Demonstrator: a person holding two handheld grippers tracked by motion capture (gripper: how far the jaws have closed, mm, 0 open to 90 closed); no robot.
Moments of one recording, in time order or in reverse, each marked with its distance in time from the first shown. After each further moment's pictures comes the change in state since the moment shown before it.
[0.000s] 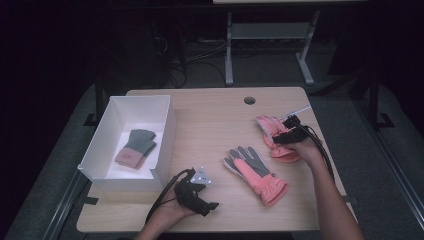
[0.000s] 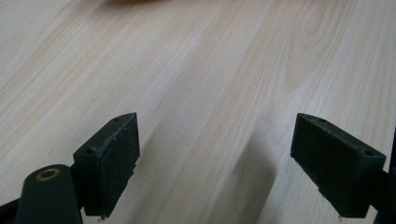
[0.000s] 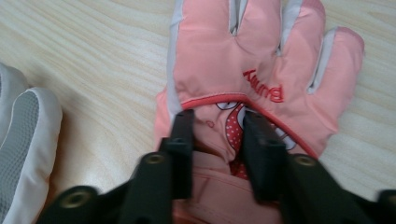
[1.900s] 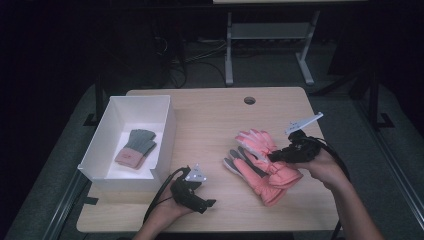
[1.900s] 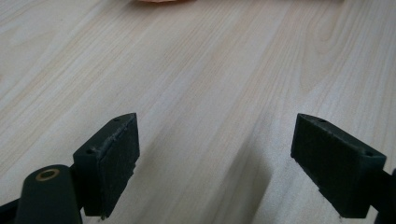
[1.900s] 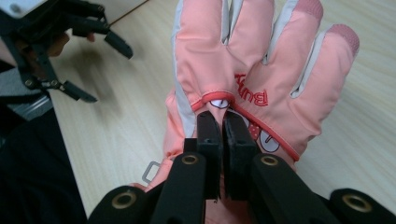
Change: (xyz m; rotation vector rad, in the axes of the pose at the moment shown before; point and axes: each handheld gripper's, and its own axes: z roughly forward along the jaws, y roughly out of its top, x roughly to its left) left arm 0.008 -0.004 -0.005 -0.039 0.024 -0.032; right arm 0.083 -0.025 -0.103 -0.046 0.358 -0.273
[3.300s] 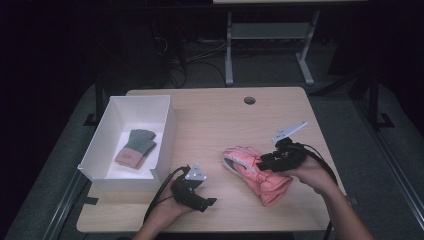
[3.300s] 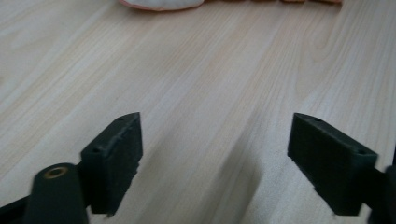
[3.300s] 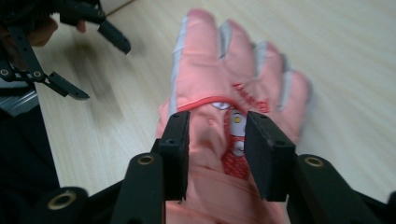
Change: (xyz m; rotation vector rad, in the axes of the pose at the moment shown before) left arm -0.001 0.004 -0.004 -0.013 -0.007 -0.026; right arm 0.011 -0.003 0.028 0.000 -0.016 -0.041
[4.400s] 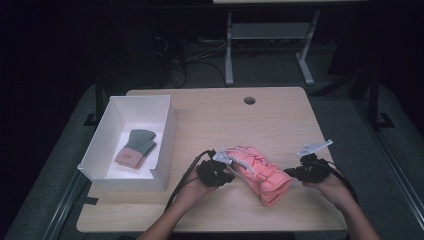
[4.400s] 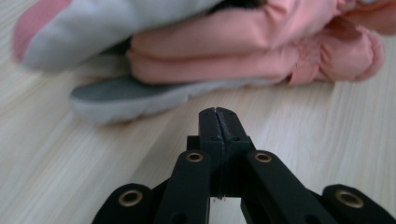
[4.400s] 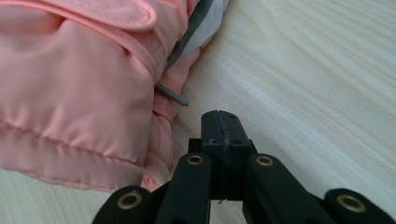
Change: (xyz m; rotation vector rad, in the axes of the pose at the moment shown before) left arm 0.003 0.069 0.048 0.024 -0.081 0.046; right arm -0.037 -0.085 -0.005 0.043 -0.139 0.101
